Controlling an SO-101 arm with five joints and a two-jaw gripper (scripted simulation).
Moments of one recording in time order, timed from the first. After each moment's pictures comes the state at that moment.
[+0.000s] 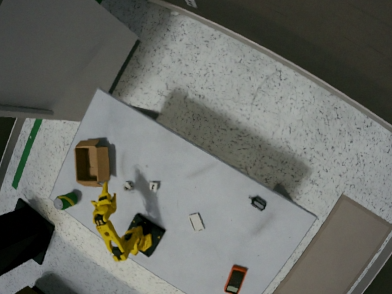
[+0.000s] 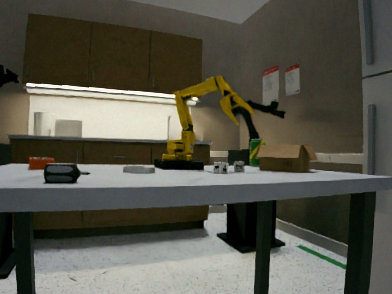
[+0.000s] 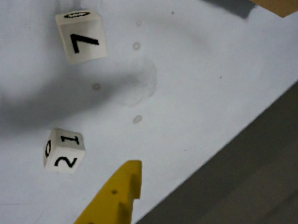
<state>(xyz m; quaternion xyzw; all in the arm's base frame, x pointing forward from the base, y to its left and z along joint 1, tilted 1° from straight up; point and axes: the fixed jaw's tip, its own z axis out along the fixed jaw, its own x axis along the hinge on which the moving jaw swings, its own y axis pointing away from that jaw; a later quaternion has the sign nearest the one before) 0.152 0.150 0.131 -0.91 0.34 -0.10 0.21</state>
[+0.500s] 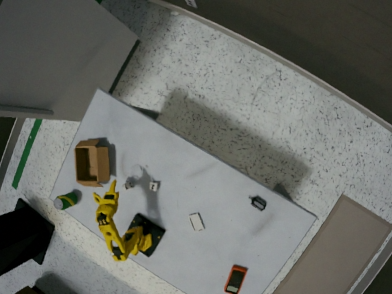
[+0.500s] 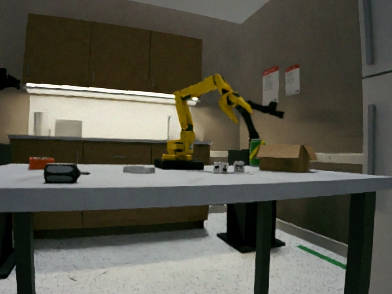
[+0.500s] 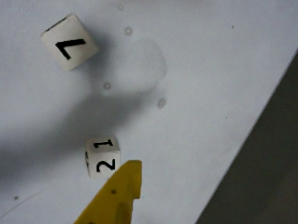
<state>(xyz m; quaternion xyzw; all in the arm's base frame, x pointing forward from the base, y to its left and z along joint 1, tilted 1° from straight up) 0.165 0.139 0.133 -0.82 0.52 -0.07 0.23</state>
